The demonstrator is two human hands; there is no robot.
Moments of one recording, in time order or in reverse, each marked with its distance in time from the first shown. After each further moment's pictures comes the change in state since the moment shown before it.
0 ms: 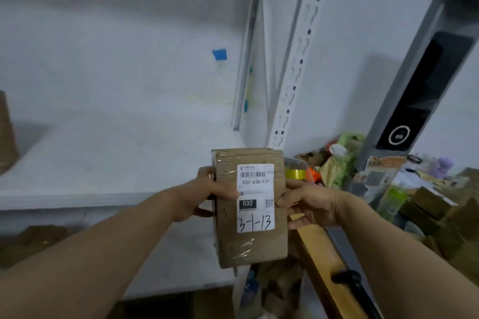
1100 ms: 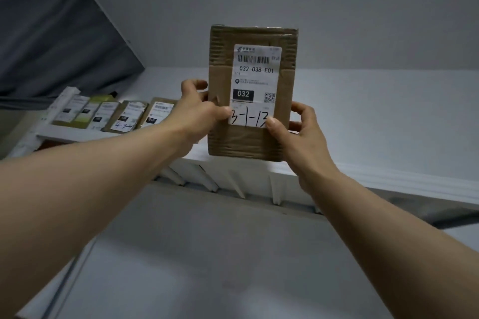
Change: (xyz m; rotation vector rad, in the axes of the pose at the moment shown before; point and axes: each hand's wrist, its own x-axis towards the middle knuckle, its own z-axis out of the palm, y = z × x) left_hand -0.384 0.381 -0.394 0.199 1.022 1.329; right_hand -0.100 -0.609 0.349 -0.048 0.415 -1.775
